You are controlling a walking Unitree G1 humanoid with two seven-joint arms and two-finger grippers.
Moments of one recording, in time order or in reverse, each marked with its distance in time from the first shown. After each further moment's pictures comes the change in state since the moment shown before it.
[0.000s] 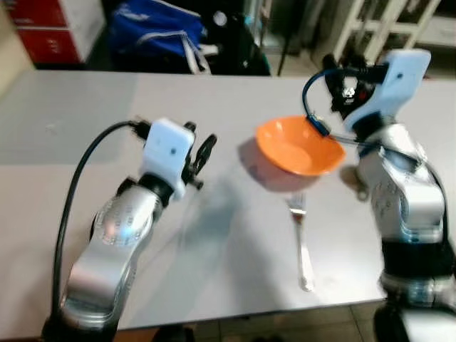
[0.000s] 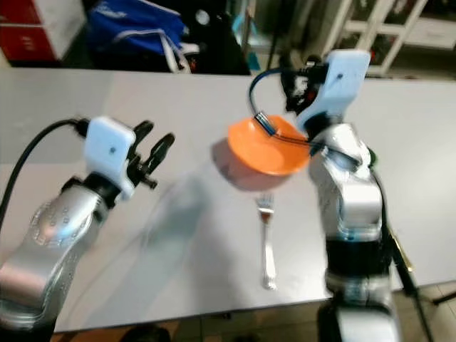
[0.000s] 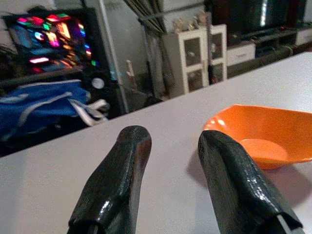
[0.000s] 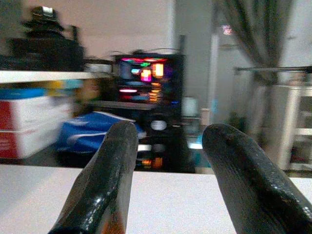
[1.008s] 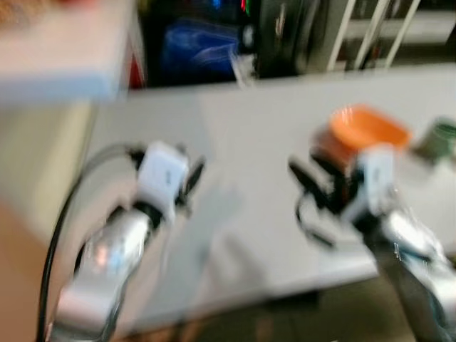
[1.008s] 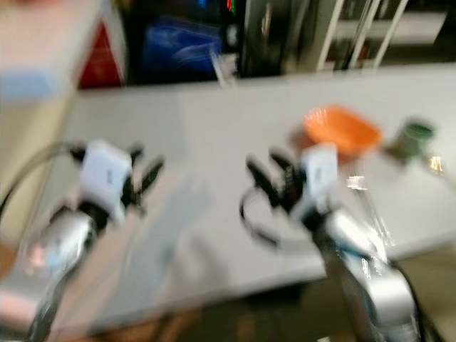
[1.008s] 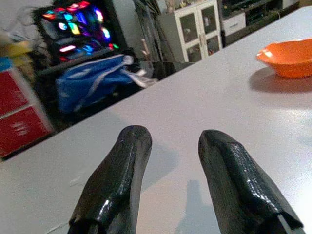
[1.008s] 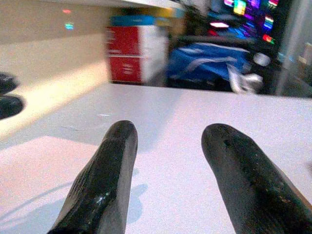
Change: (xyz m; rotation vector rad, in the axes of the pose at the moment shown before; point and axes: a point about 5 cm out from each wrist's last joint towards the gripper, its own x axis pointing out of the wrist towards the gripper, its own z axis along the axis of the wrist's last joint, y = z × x) left arm -0.022 -0.001 -0.017 0.056 0.115 -0.018; right arm -0.105 0.012 -0.044 0.038 0.293 0.347
